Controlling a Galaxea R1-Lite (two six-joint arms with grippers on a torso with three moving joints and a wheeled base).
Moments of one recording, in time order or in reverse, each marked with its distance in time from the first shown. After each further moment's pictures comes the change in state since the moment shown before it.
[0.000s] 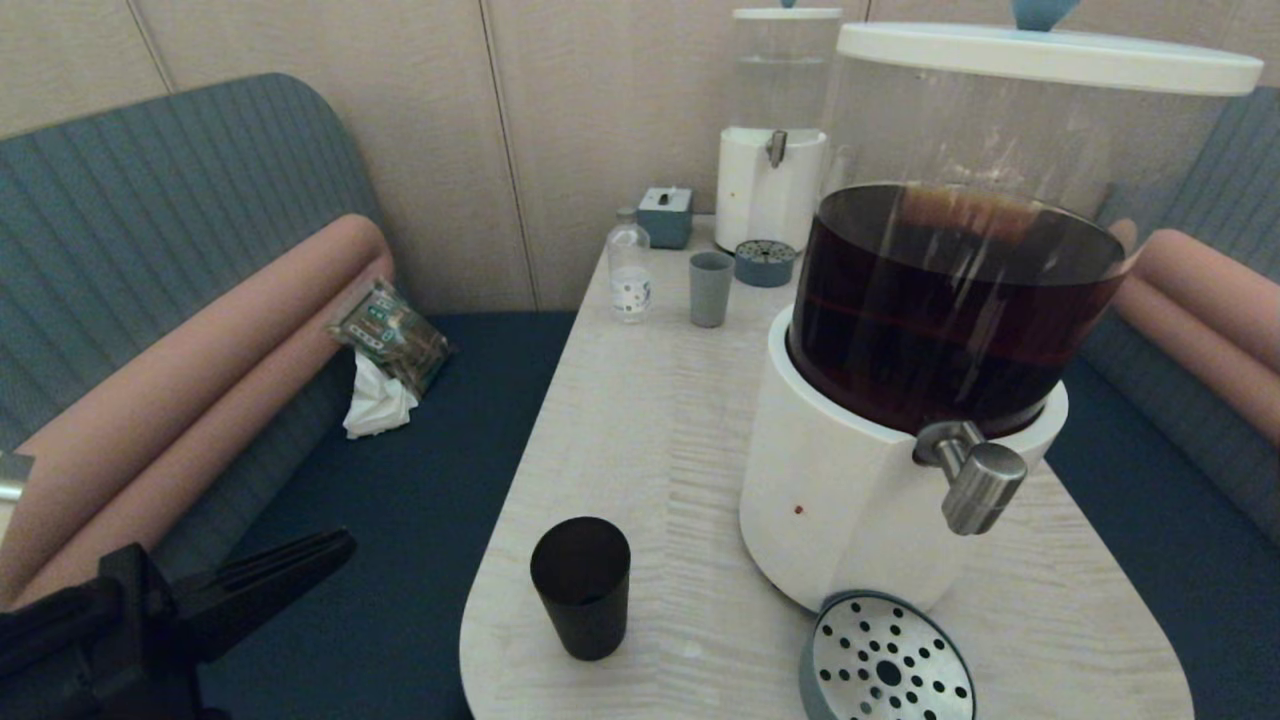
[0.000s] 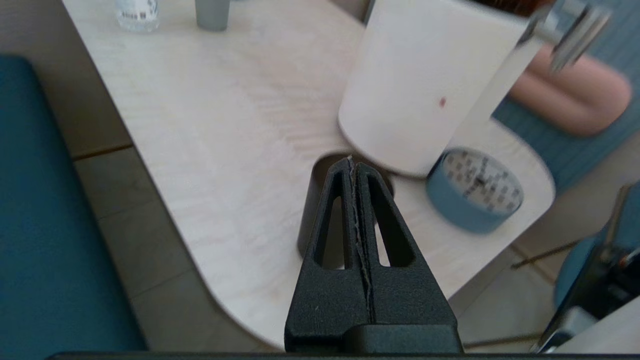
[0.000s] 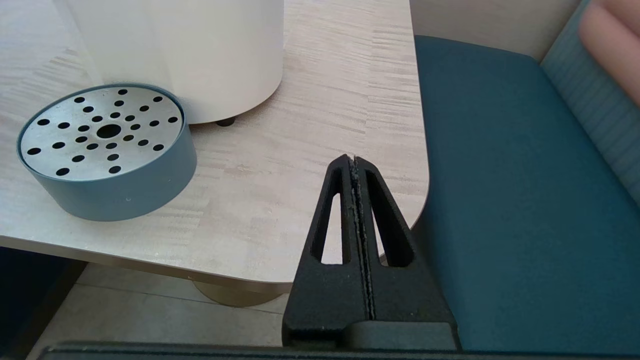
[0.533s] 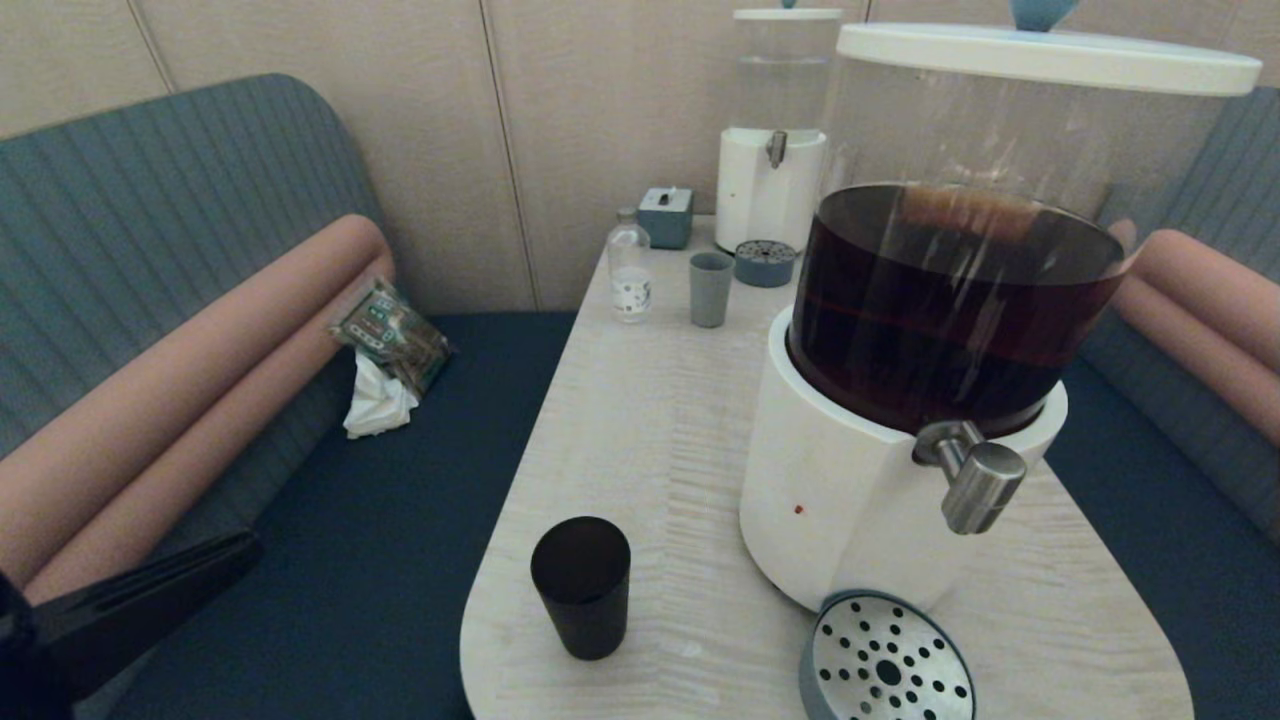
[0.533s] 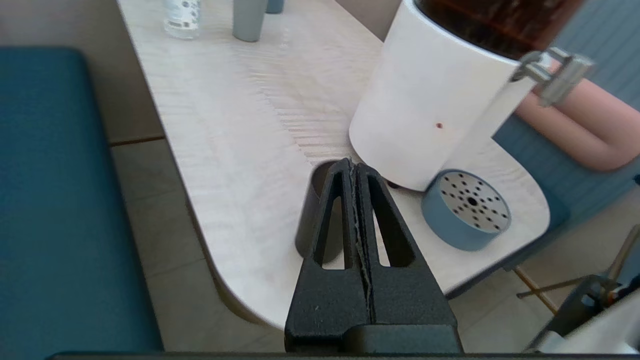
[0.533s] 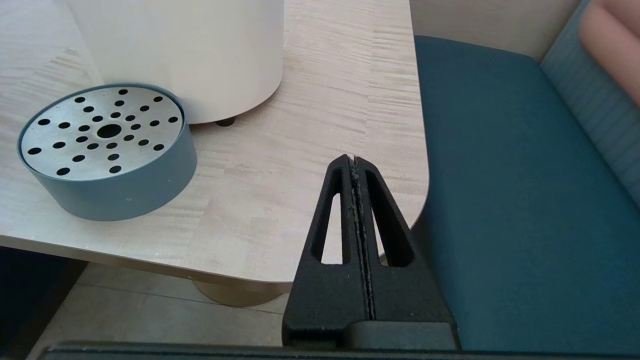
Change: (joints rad) left arm -0.001 -0.264 -0.165 0.415 0.103 -0.058; right arm 0.000 0.000 0.000 0.000 0.000 0.000
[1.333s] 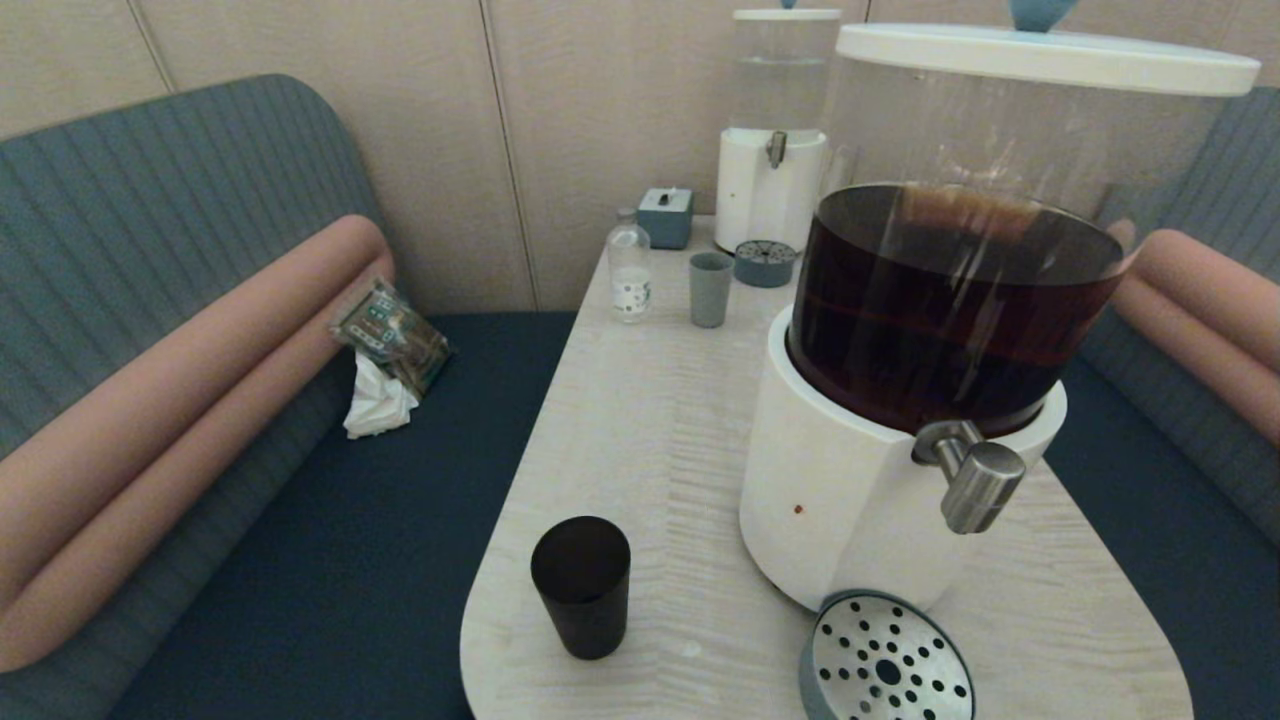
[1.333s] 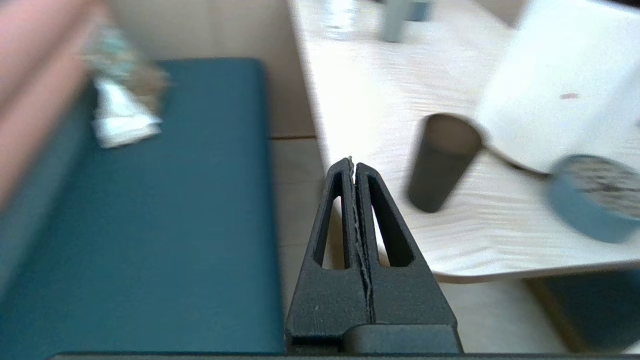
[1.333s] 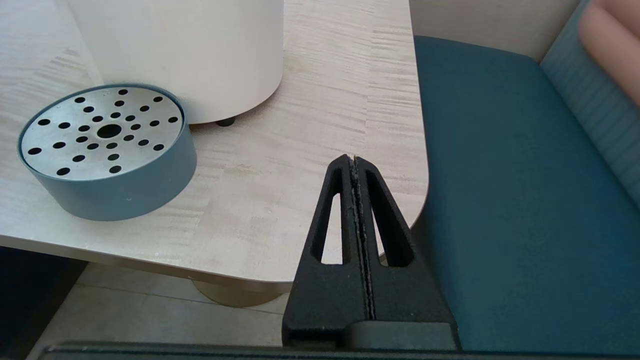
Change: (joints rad) left arm 0.022 -0.641 -0.111 0.746 0.355 0.139; right arm 0.000 0.000 0.000 0.000 0.000 0.000
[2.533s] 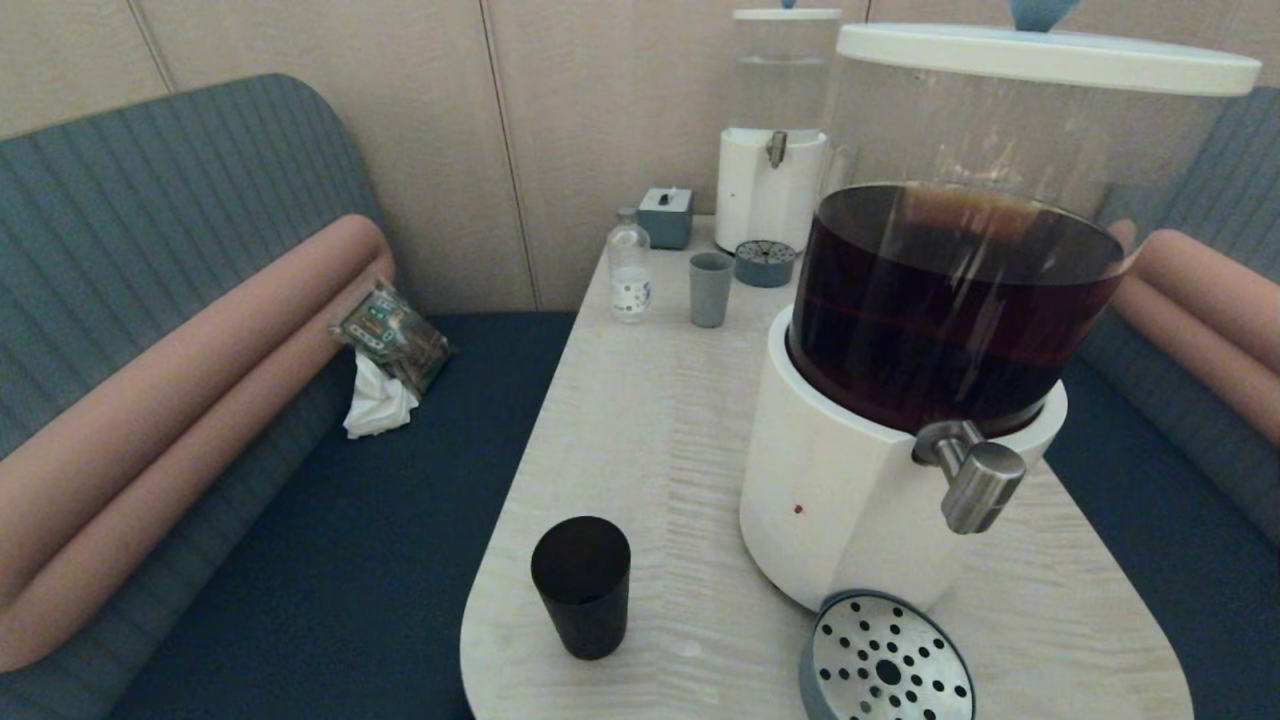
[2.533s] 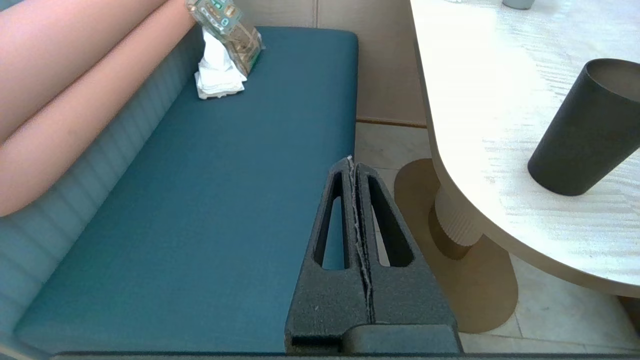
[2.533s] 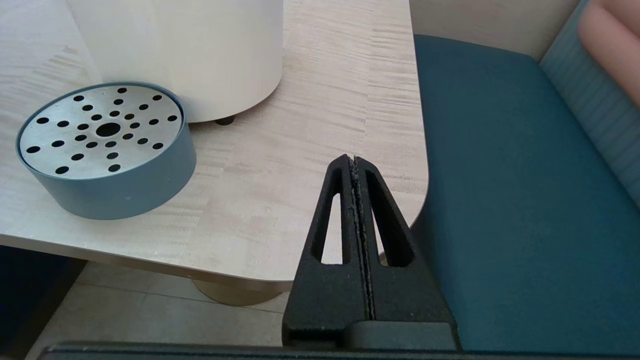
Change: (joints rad) left arm 0.008 -0.184 0.374 -0.153 0.278 0.020; right arm 0.000 0.000 0.000 0.002 -0.001 -0.002
